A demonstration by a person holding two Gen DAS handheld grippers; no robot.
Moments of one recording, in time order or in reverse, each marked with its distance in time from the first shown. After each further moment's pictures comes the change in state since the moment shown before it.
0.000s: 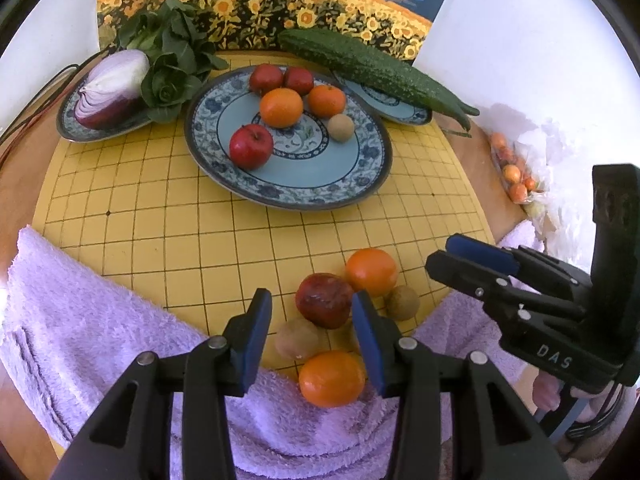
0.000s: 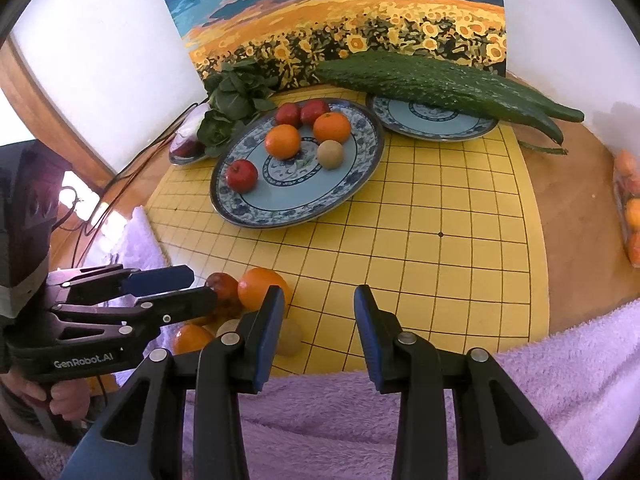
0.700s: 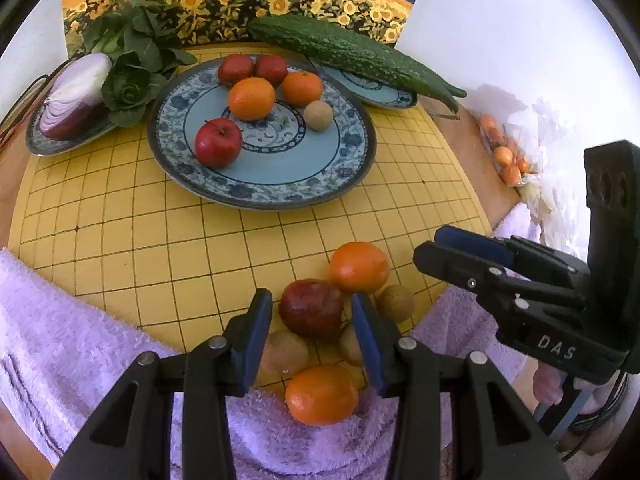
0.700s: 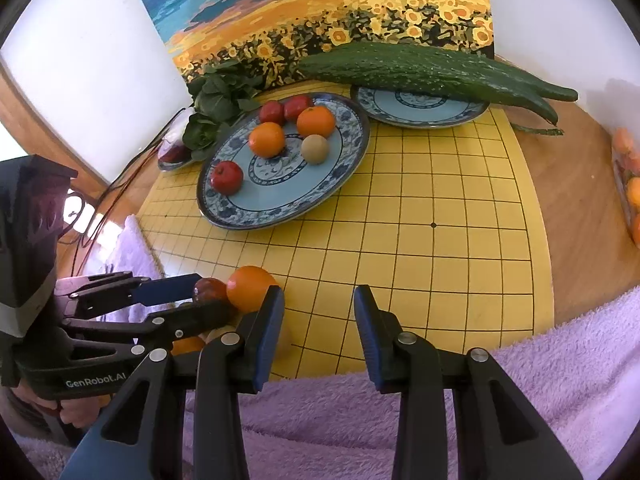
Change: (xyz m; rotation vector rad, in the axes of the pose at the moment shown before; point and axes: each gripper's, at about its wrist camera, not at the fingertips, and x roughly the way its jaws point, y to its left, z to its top) left arm 0.019 -0.009 0.006 0.071 0.025 -0.039; right arm 0.008 -0.008 0.000 0.057 0.008 -0.001
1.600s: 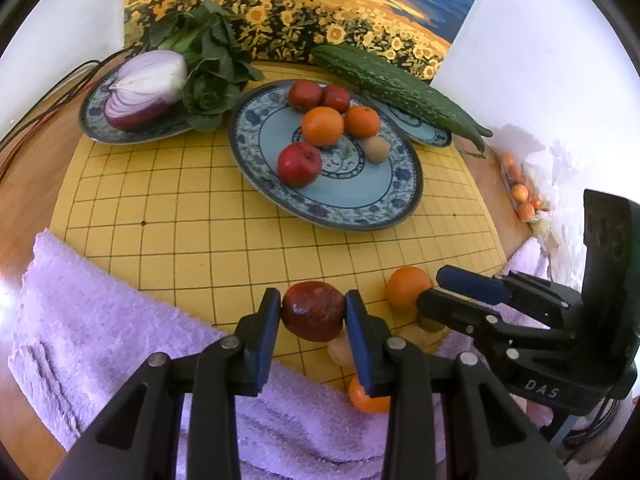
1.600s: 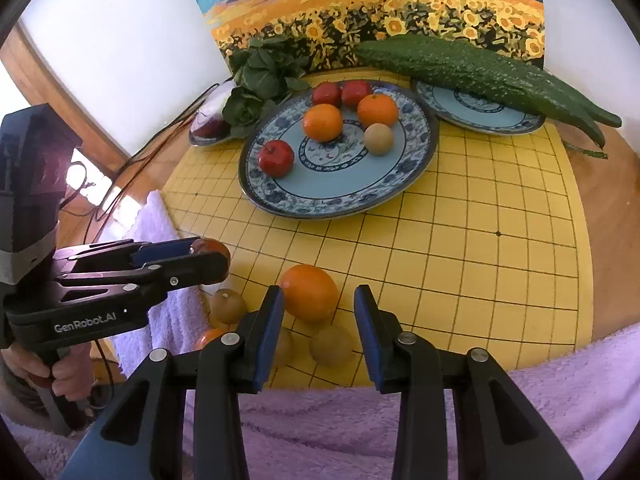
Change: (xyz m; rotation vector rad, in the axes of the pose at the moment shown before) left arm -0.027 0.043 -0.005 -0.101 -0.073 0.031; right arm 0.018 0.034 -0.002 -0.096 0.044 0.052
